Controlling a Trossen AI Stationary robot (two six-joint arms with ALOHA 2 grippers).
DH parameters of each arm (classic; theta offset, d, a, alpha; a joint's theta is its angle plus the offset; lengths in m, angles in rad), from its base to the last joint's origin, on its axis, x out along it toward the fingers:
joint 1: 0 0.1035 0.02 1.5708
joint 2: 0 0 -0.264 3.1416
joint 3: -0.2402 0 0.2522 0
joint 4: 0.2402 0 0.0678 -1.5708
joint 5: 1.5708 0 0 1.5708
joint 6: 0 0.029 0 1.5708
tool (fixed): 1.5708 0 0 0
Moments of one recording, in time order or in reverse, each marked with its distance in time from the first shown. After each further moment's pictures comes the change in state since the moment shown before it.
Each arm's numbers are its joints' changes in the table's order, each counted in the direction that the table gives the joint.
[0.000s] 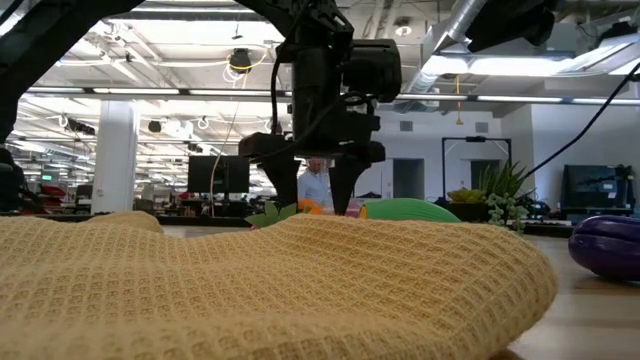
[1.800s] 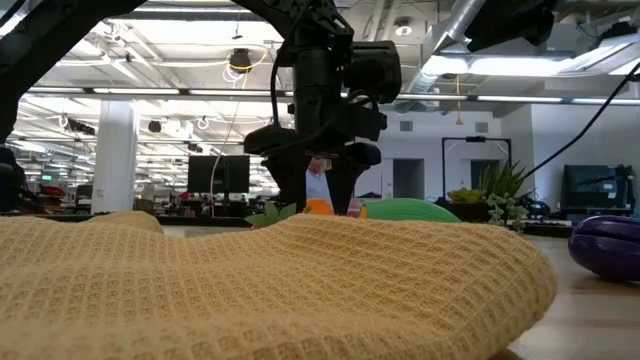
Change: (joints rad) left arm 0.014 0.000 0.000 -0.018 0.085 -0.180; right arm 0.000 -0.001 0.000 -0.005 0.000 0.000
